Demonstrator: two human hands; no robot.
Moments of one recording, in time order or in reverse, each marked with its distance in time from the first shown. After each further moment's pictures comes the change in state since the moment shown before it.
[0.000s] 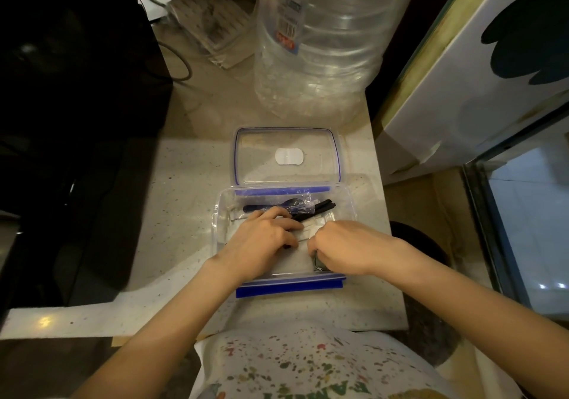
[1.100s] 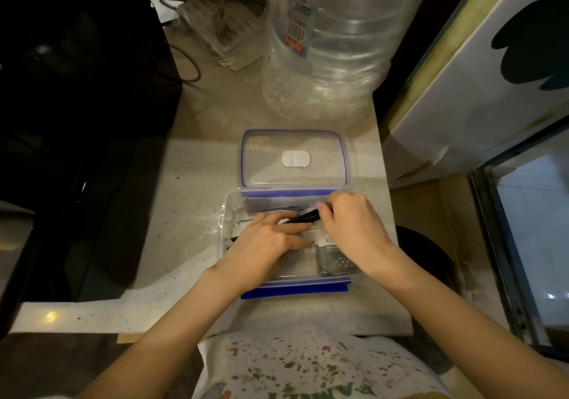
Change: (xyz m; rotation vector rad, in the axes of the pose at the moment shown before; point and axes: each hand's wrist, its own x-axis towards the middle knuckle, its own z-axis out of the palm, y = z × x) left_hand -0.014 0.012 -0.009 -0.056 0.150 0.040; right_hand 0.019 -0.001 0.004 0.341 0.672 0.455
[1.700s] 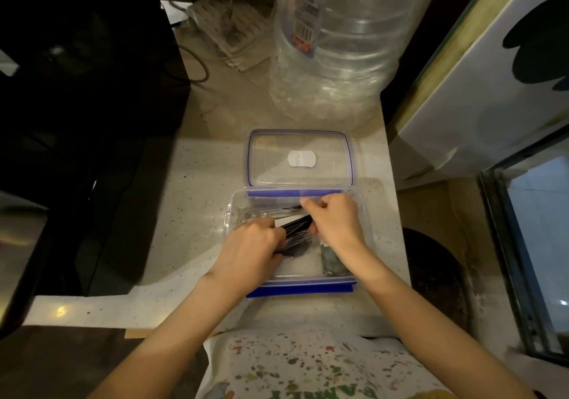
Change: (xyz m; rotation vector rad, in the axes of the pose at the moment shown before) left_hand -0.014 -0.001 -0.005 0.077 -0.041 -0.341; right_hand 0.014 -0.017 0.031 0.591 -0.031 0.306
